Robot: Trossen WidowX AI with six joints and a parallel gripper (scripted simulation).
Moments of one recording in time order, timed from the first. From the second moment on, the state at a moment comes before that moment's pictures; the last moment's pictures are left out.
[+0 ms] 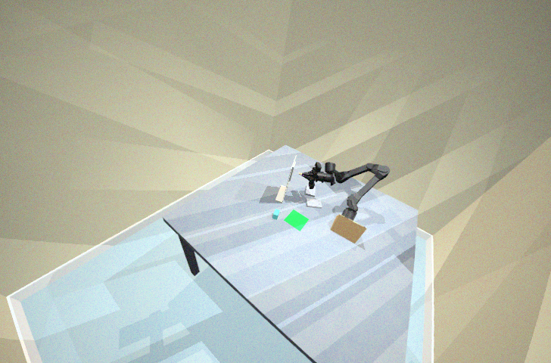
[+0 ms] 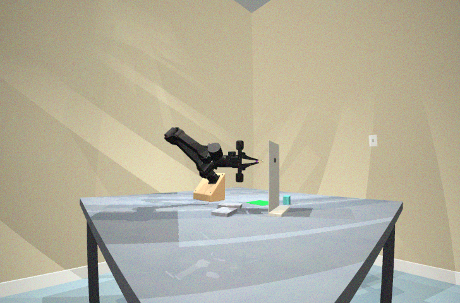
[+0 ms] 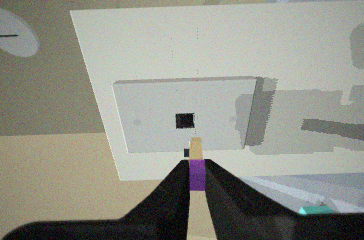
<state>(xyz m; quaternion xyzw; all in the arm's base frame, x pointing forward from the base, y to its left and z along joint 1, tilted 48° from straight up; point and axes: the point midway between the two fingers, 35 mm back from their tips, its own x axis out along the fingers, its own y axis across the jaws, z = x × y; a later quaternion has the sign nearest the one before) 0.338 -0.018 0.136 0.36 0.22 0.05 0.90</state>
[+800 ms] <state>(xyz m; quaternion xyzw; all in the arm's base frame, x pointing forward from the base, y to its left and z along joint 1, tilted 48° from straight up) 0.328 -0.019 0.139 0.36 0.22 0.05 0.90</state>
